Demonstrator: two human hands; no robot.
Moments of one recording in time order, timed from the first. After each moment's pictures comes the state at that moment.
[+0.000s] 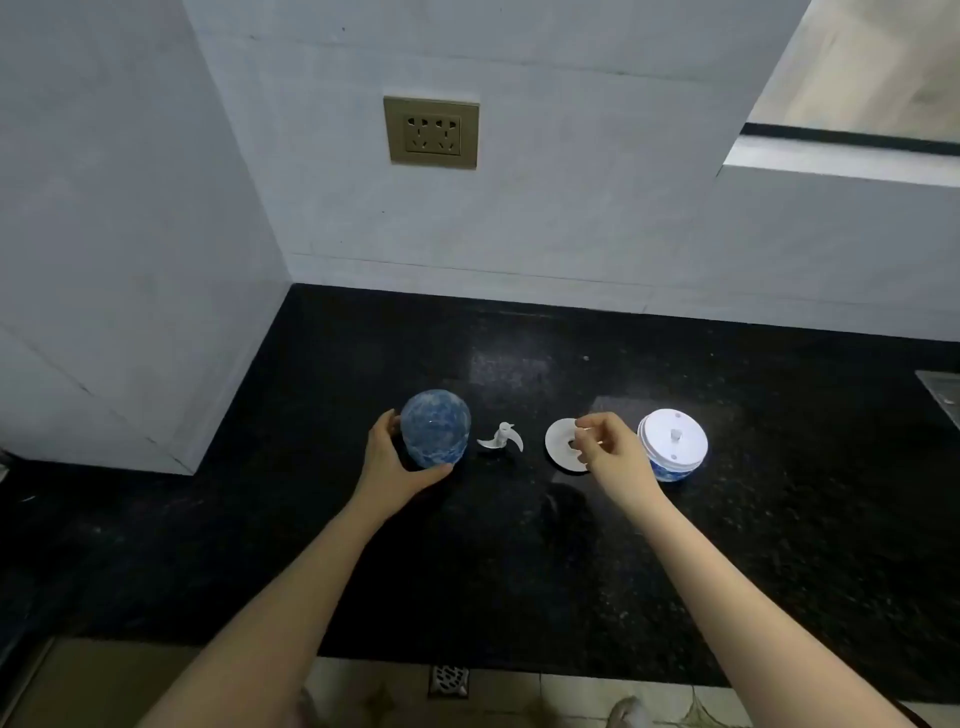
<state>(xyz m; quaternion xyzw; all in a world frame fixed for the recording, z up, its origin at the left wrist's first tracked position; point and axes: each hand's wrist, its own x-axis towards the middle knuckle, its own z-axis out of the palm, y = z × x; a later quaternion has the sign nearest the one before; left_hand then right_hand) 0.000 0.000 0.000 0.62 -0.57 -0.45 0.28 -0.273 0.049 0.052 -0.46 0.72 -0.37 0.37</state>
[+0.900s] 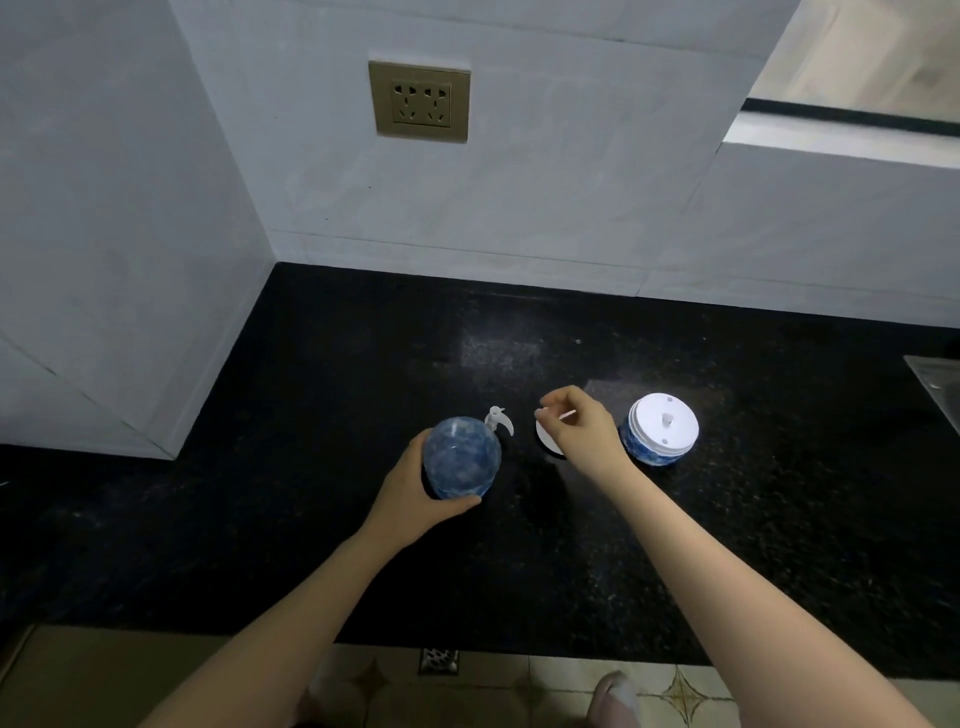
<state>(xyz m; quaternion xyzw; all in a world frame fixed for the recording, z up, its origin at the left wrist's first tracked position) -0.024 0.046 0.004 0.52 -0.63 -0.51 0.27 -0.258 0.030 0.056 -0.51 0.72 -0.33 0.33</state>
